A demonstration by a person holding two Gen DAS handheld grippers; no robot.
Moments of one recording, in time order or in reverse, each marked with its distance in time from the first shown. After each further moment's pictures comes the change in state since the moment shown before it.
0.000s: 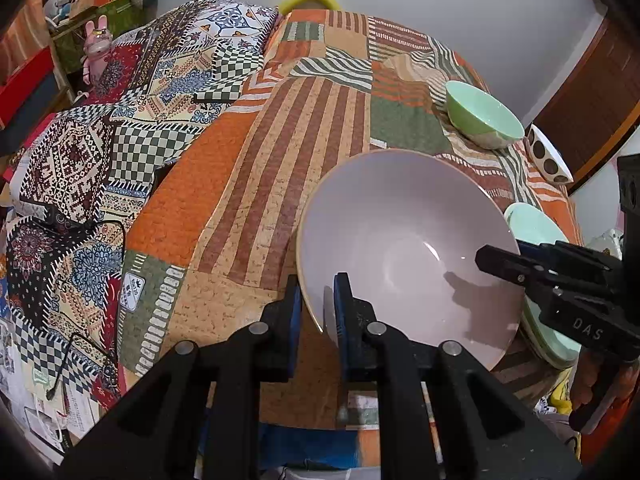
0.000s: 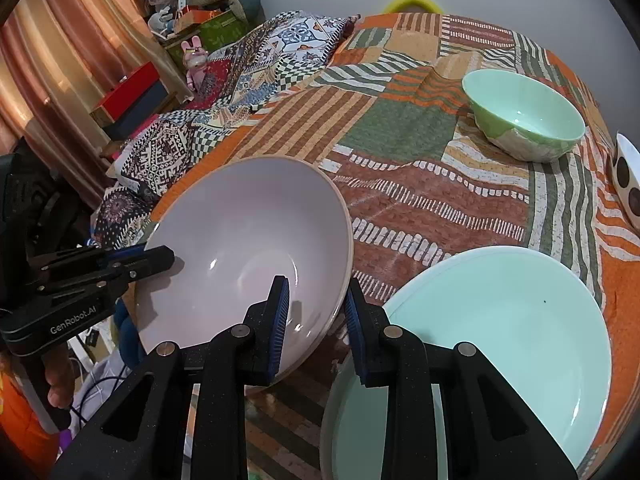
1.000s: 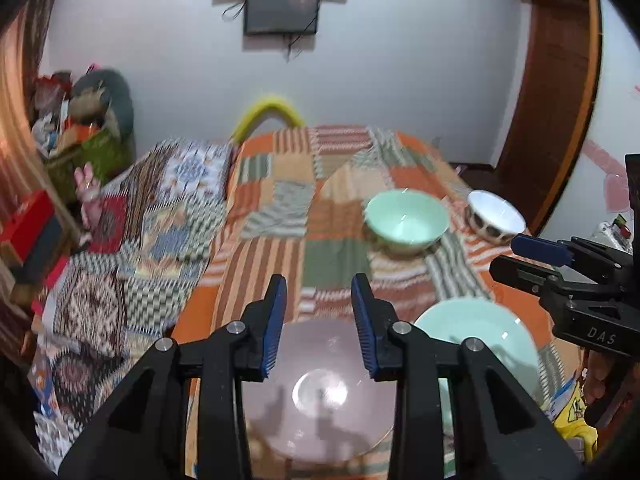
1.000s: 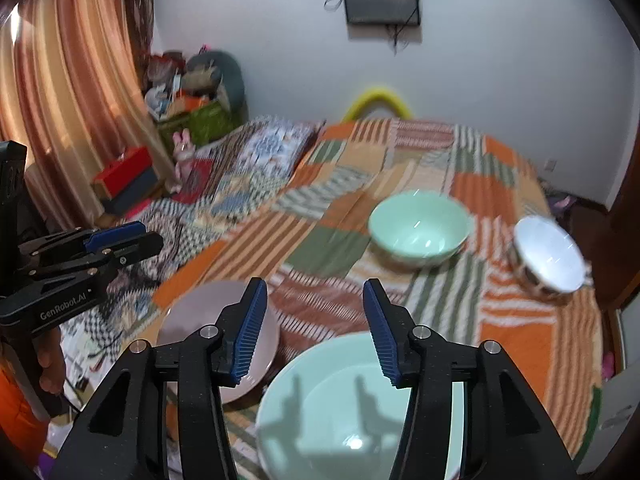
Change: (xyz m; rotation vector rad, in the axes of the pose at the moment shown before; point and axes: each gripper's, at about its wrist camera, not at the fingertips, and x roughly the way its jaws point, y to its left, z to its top) left arm -0.104 -0.112 0.063 0.254 -0.359 0.031; right arm -0.129 -0.037 0.017 -0.004 -0.351 -0.106
